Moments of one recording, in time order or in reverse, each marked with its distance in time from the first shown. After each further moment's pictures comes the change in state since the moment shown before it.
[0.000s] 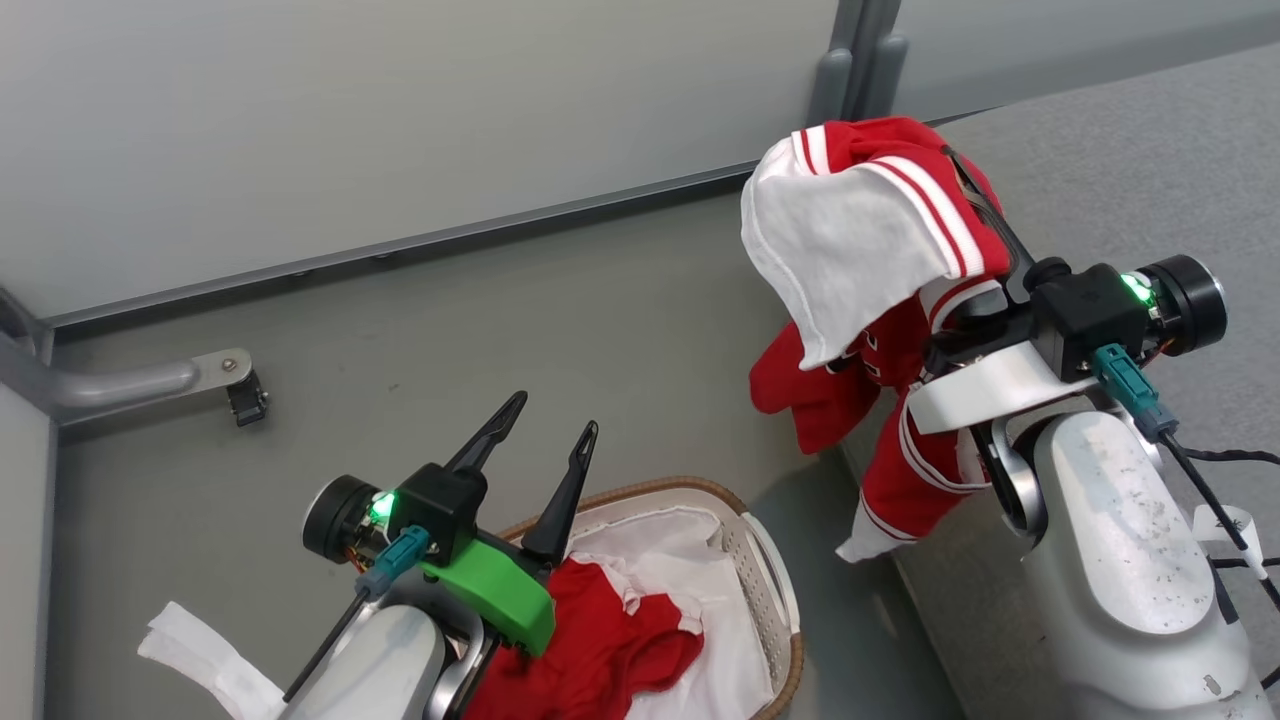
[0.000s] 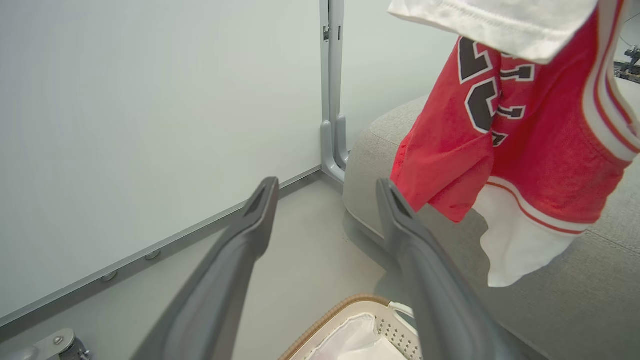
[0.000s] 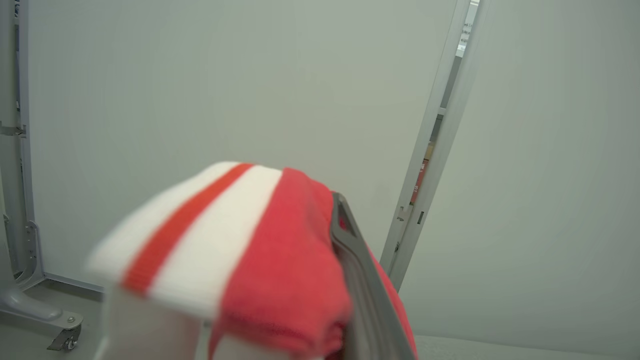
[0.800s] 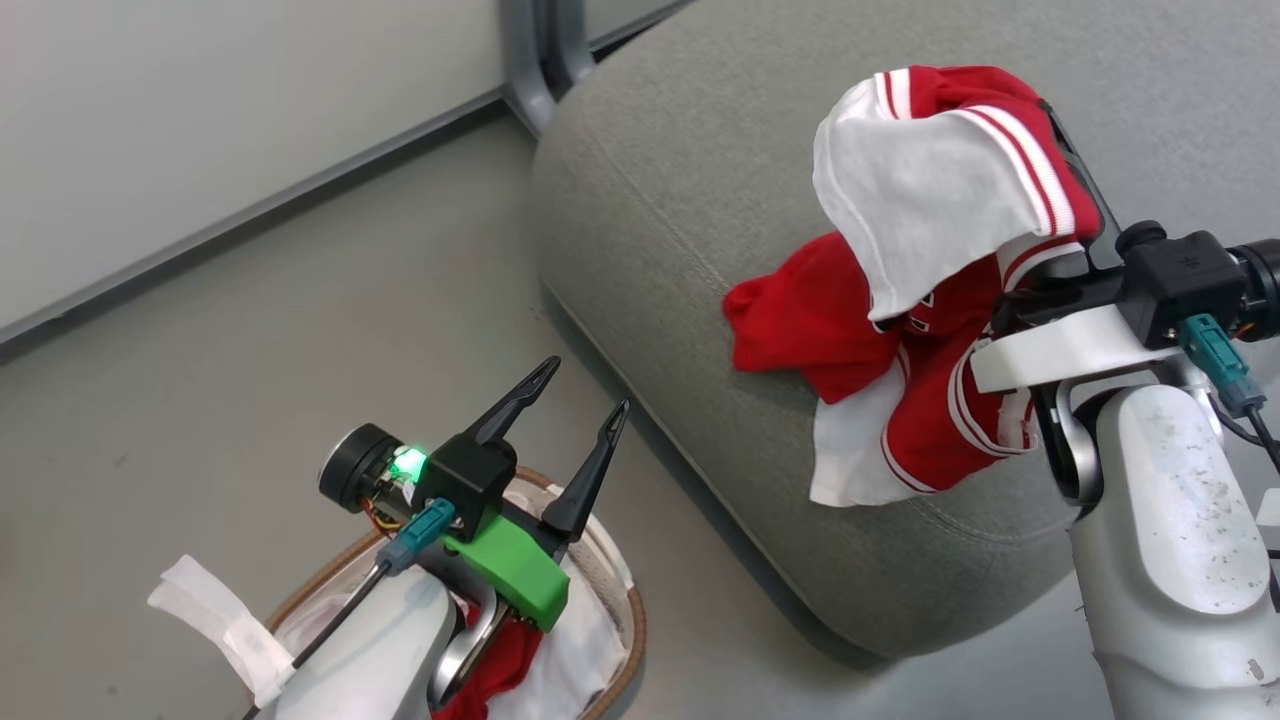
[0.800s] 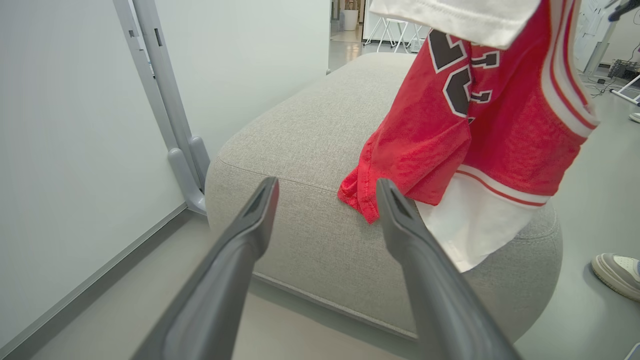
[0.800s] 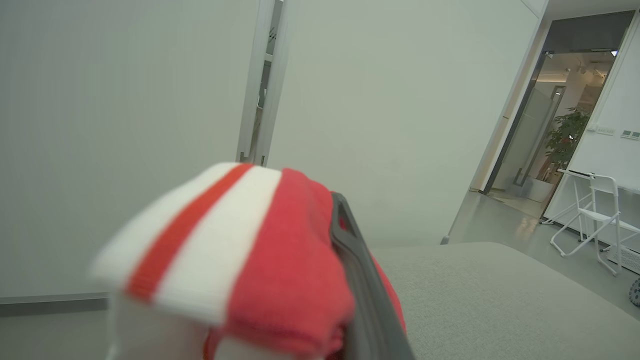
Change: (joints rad) left arm -0.086 0.042 -0.097 -0.032 0.003 -0.005 0.000; right arm -0.022 -0.001 -0.116 -0.016 0.004 0.000 0.000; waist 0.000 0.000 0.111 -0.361
